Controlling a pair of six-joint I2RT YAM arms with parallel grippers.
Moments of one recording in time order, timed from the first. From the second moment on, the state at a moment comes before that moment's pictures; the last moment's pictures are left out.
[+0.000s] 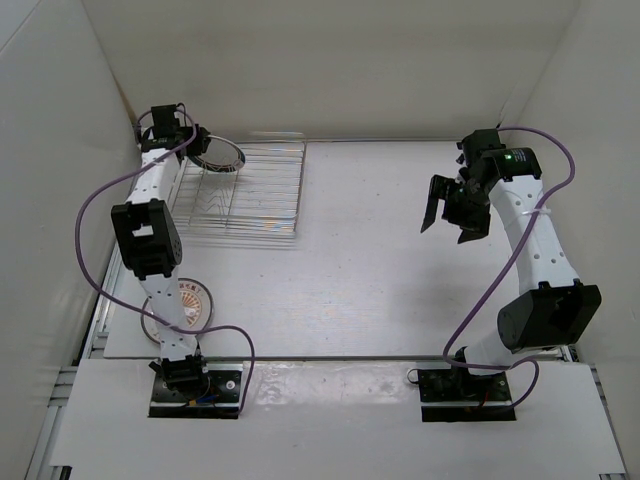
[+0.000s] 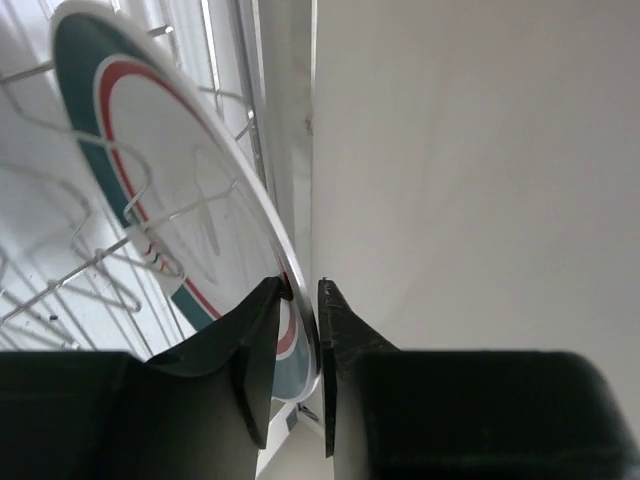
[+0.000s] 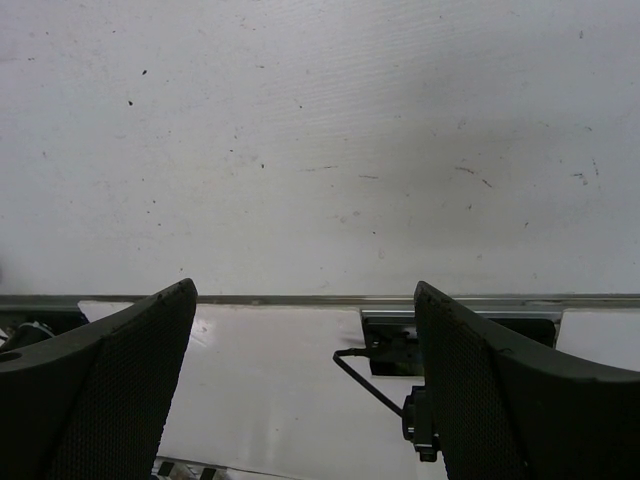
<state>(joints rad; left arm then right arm) 0.11 2.22 2.01 -0.39 0.06 -1.46 0.13 1.53 1.65 -1.40 -0.13 0.32</state>
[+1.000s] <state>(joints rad) -0.07 1.90 2.10 -0.59 0.16 -1.14 0.13 1.45 1.73 -1.40 -0.10 0.35</state>
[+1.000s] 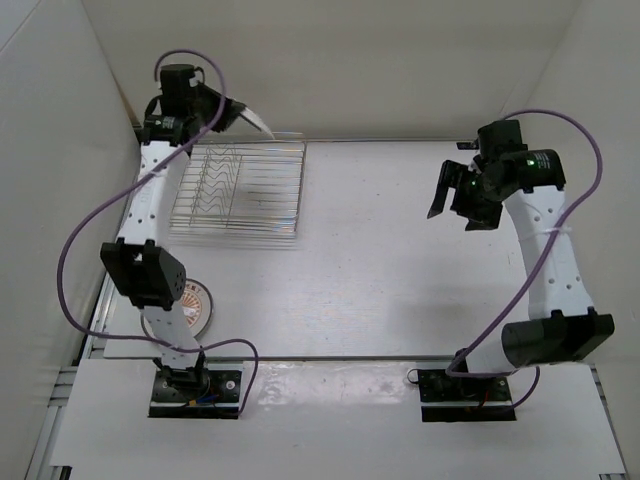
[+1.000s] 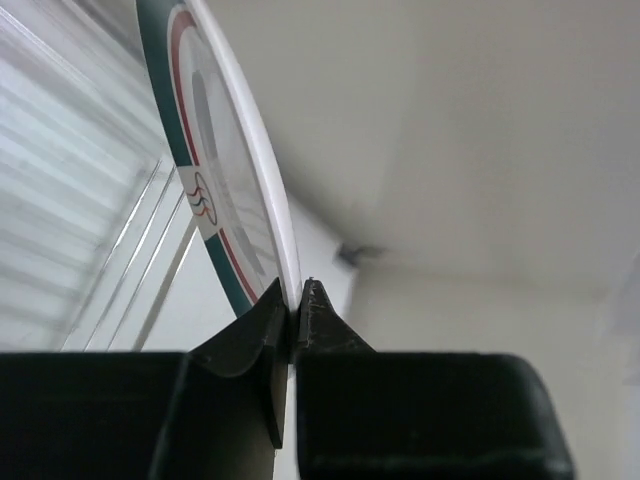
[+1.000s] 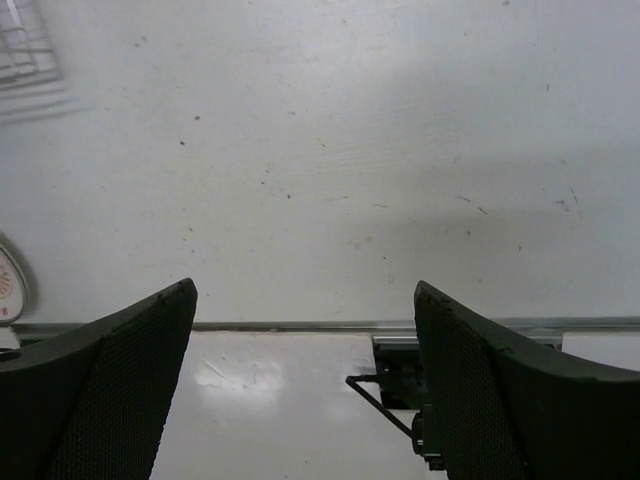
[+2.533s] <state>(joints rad) -1.46 1.58 1.04 0.28 -0.99 1.21 0.13 1.46 1.55 -1.42 -0.79 0.39</state>
